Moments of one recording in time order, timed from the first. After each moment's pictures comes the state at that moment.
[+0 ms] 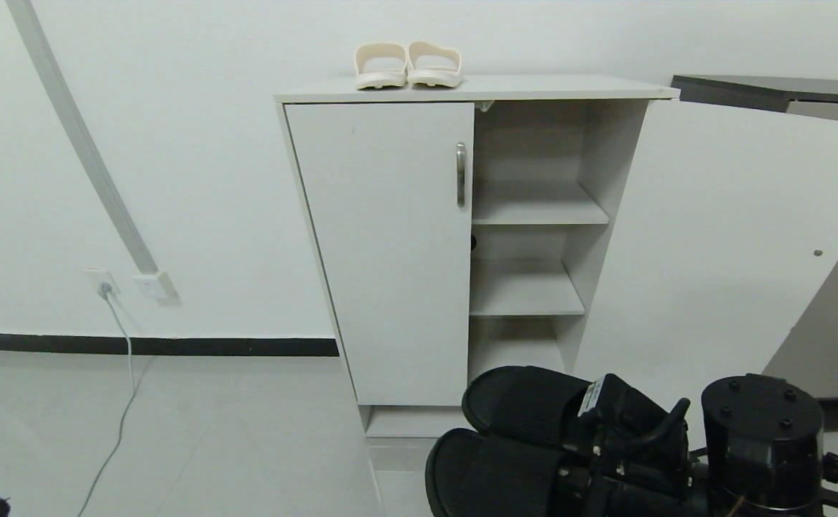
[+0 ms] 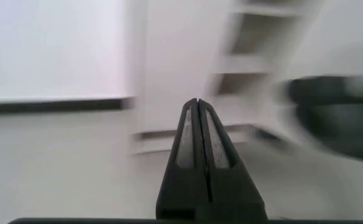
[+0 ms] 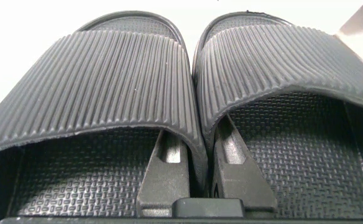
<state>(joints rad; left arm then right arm) -0.20 0.36 -0.24 -0.02 0.01 -0.09 0.83 1.68 -0.36 -0.98 0.11 -0.15</state>
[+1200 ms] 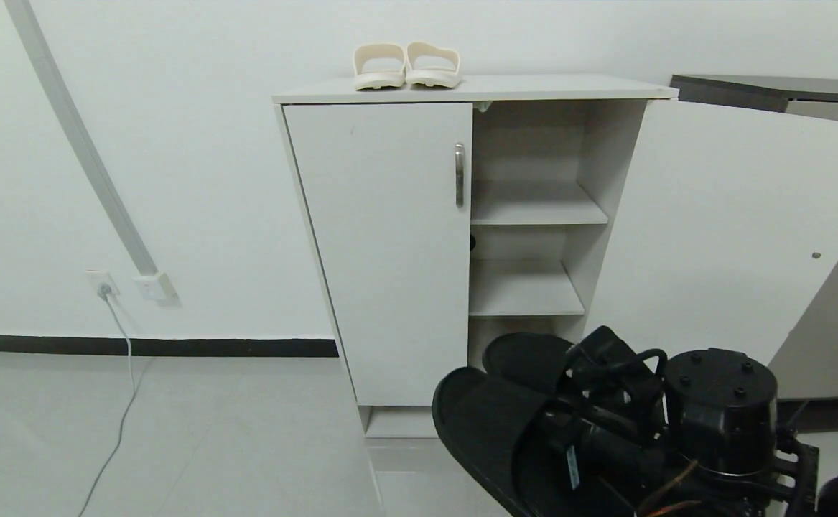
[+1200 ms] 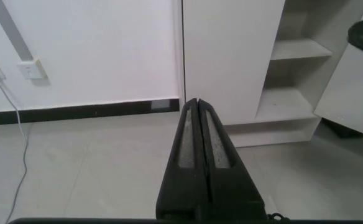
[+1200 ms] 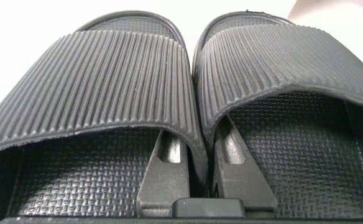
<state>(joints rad) 0.00 0.00 0.00 0.00 -0.04 0.04 0.84 1.74 -0.49 -0.98 -0.17 0.04</state>
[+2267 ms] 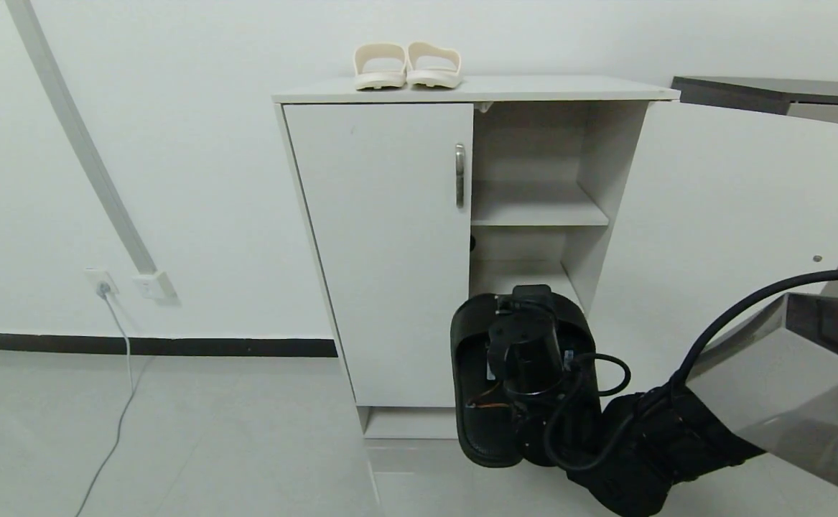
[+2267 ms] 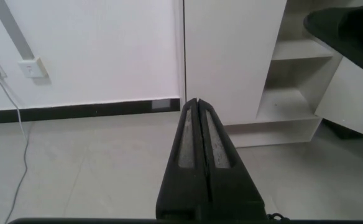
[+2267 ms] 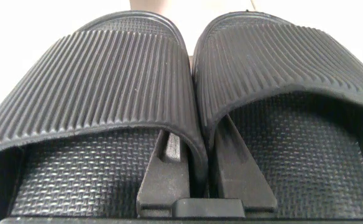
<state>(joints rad) 0.00 0.00 0.00 0.00 -0.04 0.04 0.84 2.14 -1.03 -0.81 -0.88 0.24</state>
